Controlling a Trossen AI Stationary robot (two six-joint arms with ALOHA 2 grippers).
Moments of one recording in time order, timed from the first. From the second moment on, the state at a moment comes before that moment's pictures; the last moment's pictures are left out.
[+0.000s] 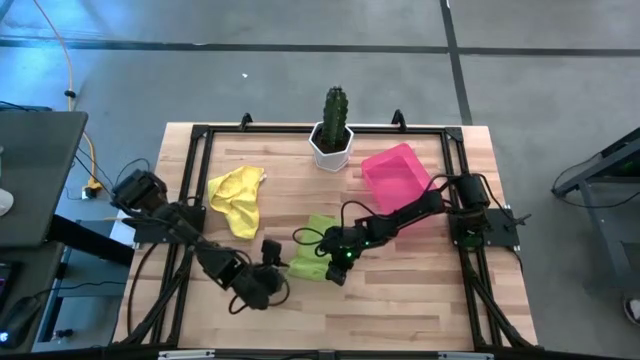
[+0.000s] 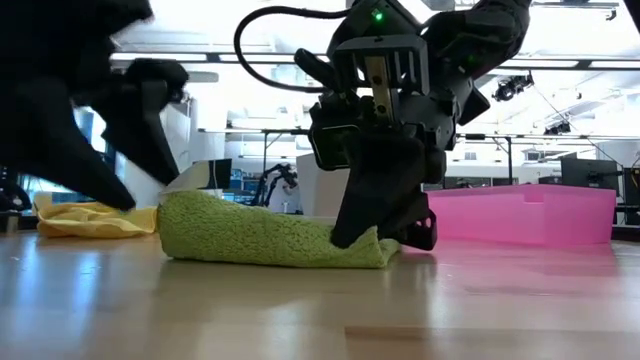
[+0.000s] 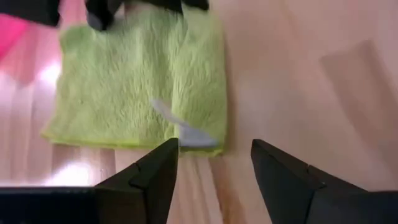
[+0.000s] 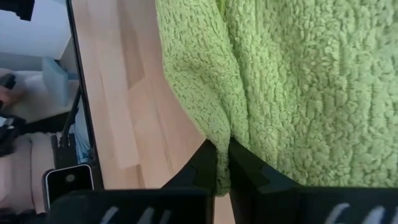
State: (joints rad) left arm -0.56 1.67 0.81 -0.18 -0.57 -0.15; right arm 0.19 2.01 1.08 0.09 -0.43 0.80
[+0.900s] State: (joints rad) left arm -0.46 1.82 0.81 0.01 -0.53 -0.01; right arm 0.19 2.01 1.08 0.09 -0.42 0.80
